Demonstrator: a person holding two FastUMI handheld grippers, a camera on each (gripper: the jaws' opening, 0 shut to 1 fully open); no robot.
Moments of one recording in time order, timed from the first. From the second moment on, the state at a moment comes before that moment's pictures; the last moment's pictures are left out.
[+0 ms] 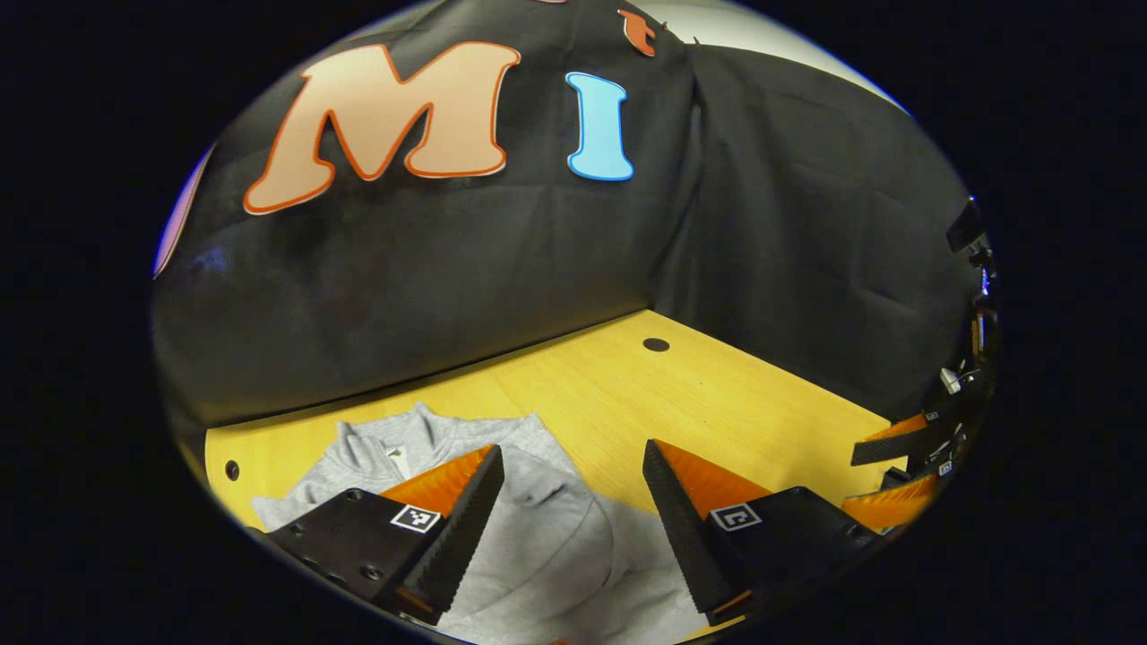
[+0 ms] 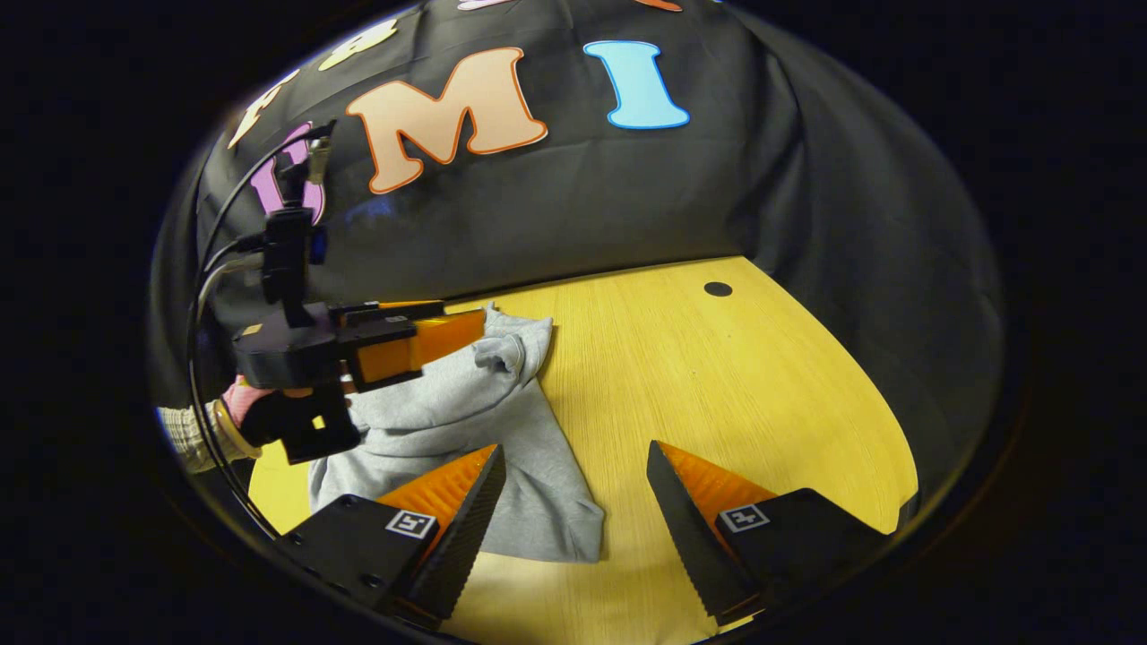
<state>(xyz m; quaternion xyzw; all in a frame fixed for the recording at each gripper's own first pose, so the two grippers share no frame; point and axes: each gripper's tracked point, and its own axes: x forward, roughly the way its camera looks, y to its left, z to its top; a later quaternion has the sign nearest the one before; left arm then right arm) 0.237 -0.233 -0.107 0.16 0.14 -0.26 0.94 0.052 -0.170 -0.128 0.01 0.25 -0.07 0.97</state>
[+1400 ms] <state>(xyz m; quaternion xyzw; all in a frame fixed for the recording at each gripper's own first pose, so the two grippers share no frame) 0.028 0.031 -0.251 0.01 0.27 0.03 0.96 0.032 -0.158 -0.270 -0.09 0.34 -0.01 0.94</state>
